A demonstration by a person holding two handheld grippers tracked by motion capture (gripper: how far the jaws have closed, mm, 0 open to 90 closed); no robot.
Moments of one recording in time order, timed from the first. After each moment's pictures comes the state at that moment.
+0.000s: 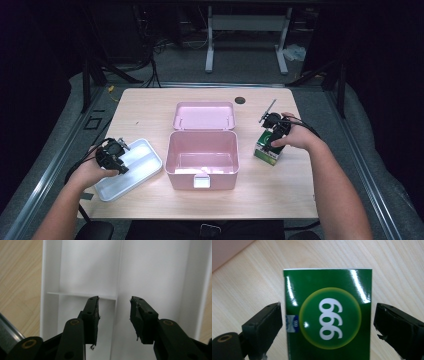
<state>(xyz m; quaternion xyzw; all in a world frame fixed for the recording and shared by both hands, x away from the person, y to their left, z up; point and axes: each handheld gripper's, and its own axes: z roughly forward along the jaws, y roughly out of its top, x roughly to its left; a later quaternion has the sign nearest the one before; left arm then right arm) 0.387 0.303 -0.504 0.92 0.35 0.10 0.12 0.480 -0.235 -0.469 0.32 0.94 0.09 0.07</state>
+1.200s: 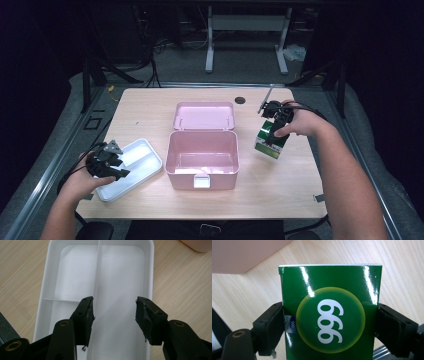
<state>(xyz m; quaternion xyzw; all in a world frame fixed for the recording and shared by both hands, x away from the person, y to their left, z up) 0.350 0.304 -0.478 0.91 0.35 0.12 0.20 0.468 -0.218 -0.398 0.28 0.96 0.05 0.04</state>
